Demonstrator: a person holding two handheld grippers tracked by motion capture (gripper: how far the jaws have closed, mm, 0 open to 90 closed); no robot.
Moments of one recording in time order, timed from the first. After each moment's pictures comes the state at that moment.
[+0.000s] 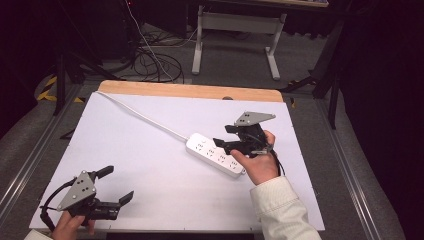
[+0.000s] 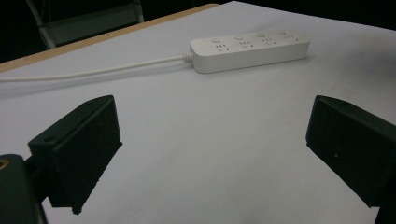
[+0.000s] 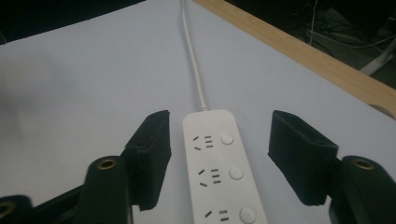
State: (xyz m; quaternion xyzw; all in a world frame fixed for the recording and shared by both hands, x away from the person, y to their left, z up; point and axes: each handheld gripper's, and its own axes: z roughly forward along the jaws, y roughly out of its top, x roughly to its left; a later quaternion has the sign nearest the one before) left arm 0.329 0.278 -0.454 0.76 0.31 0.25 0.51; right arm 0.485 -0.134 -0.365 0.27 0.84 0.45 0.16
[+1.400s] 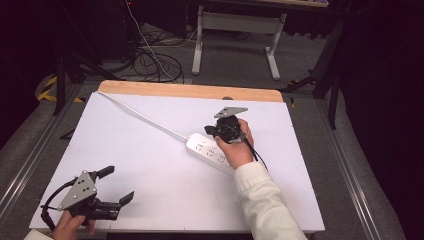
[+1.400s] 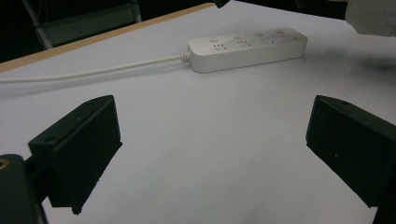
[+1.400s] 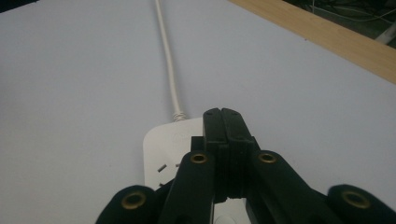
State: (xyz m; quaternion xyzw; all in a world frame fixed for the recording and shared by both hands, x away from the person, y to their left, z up) left arm 0.329 0.277 -0.455 0.76 0.31 0.24 0.51; right arm 0.546 -0.093 -0.419 0.31 0.84 0.42 0.14
